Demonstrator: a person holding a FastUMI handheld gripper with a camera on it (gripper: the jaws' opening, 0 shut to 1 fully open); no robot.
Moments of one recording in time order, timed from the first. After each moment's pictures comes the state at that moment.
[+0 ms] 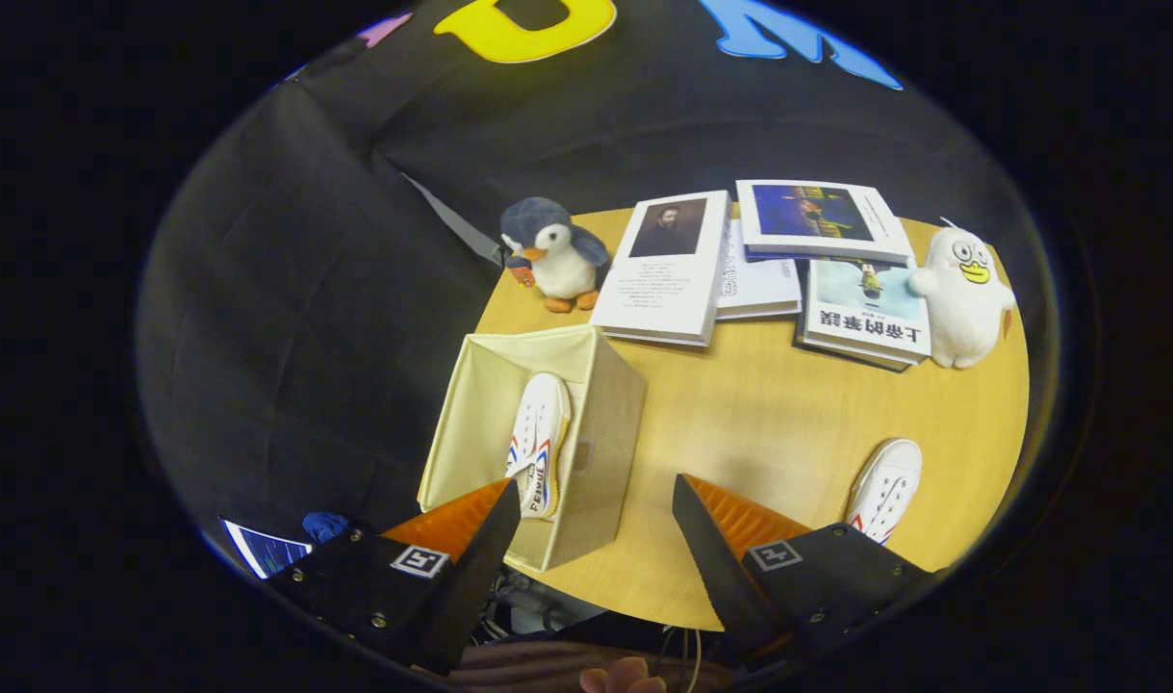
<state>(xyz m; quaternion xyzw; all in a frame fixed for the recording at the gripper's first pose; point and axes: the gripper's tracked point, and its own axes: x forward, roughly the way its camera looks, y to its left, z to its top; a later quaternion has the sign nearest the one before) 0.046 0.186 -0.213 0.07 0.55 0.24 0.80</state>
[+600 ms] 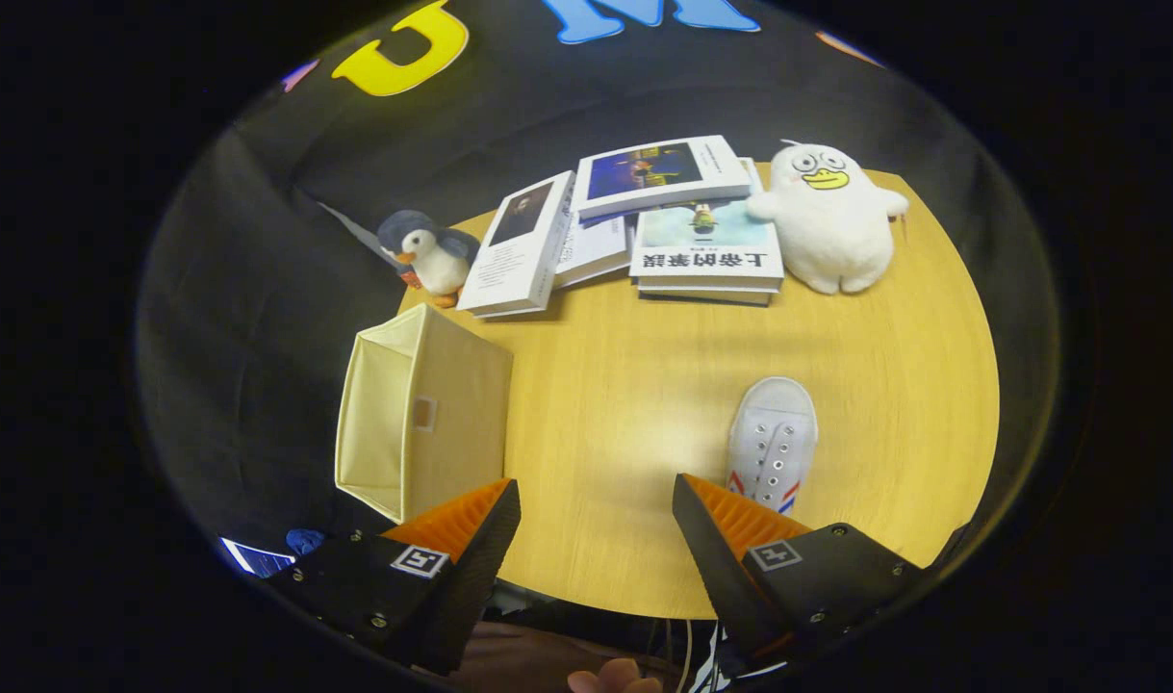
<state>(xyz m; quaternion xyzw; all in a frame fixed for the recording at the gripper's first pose) 0.028 0.032 -0.259 0.10 0.57 0.15 0.80</state>
